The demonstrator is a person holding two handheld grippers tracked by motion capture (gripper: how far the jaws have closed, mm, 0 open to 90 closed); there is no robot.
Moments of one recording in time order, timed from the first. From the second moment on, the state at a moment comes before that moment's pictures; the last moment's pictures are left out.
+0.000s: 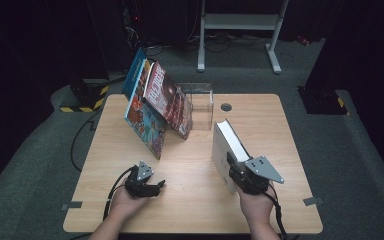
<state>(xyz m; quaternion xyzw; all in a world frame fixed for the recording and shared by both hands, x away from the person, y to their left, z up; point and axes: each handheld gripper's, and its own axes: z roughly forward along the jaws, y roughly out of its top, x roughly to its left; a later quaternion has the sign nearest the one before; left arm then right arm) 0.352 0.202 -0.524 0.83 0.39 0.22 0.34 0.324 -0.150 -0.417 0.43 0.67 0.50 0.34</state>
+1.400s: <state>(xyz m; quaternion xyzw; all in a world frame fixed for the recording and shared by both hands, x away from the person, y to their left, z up) 0.352 0.208 -0.523 0.82 0.38 0.21 0.36 0.502 -0.053 -0.371 0.46 0.64 0.49 0.37</state>
